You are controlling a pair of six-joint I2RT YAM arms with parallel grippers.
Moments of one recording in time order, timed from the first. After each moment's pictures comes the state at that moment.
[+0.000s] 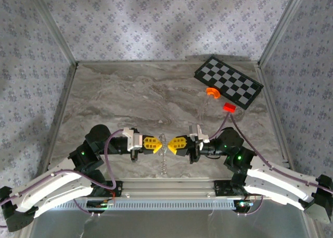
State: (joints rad) left arm -0.97 0.65 0.61 0.05 0.59 0.11; right arm 1.01 0.72 0.49 0.39 -0.55 0.14
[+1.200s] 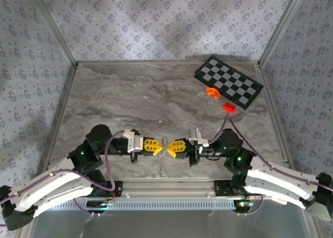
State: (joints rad) left arm -0.98 0.66 0.63 -0.01 0.60 0.14; right arm 1.06 0.72 0.49 0.39 -0.54 0.09
